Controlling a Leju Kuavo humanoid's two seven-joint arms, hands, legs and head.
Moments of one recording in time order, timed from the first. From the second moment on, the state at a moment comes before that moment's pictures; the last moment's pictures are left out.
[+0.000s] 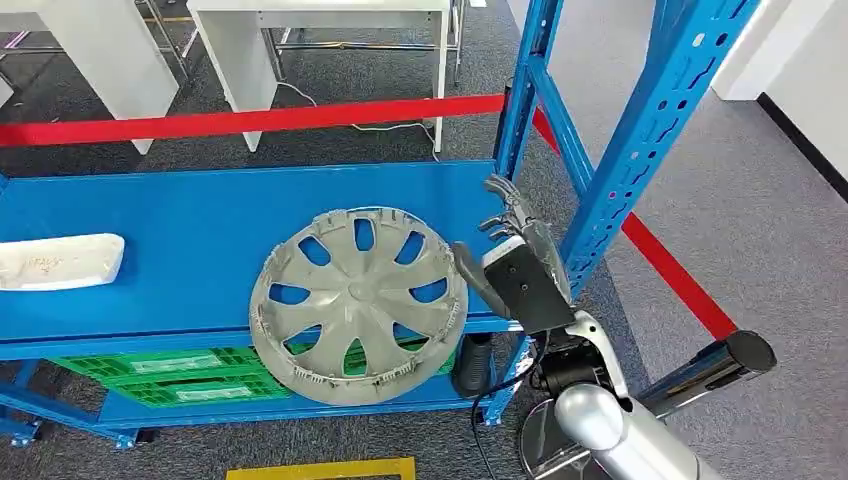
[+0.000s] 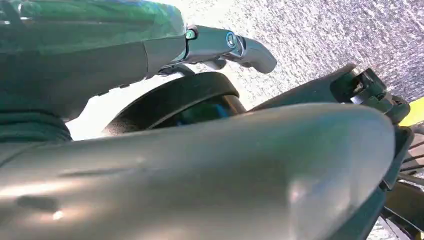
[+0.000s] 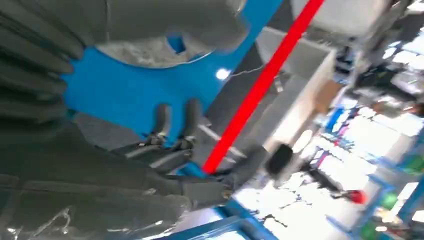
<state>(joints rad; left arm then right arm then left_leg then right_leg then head) -0.09 -0.07 -1.16 -0.26 0.56 0.24 0.16 -0.27 -0.33 0.67 -1.82 0.32 -0.33 0.24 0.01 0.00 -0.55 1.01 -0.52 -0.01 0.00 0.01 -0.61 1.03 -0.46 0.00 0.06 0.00</state>
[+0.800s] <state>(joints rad) -0.10 -0.07 -1.18 -0.26 0.51 0.23 0.22 -0.46 -0.30 0.86 -1.37 0.65 -0.03 0.48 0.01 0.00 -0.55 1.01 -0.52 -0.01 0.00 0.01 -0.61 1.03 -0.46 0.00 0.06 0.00</state>
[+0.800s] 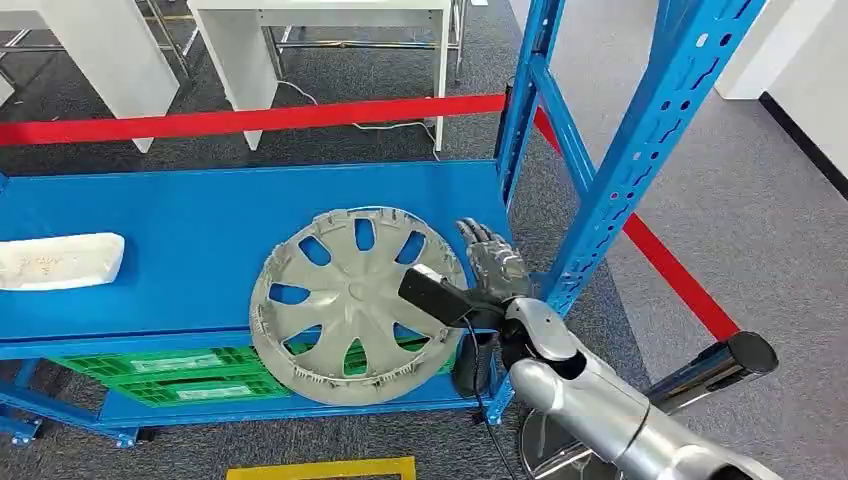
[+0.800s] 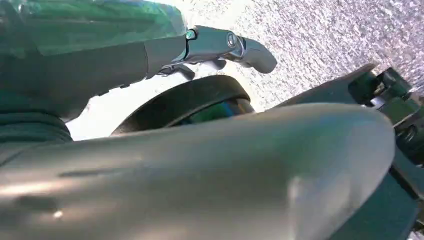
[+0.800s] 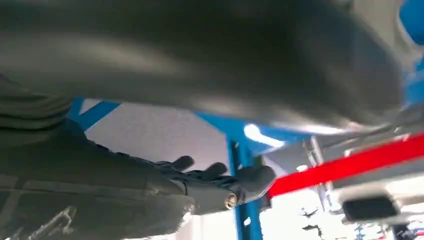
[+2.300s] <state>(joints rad) -0.11 -0.08 -1.24 -0.25 0.48 0.19 0.24 -0.59 -0.12 1.13 -0.99 0.86 0.04 0.34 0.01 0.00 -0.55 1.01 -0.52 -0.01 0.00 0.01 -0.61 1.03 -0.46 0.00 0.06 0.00</state>
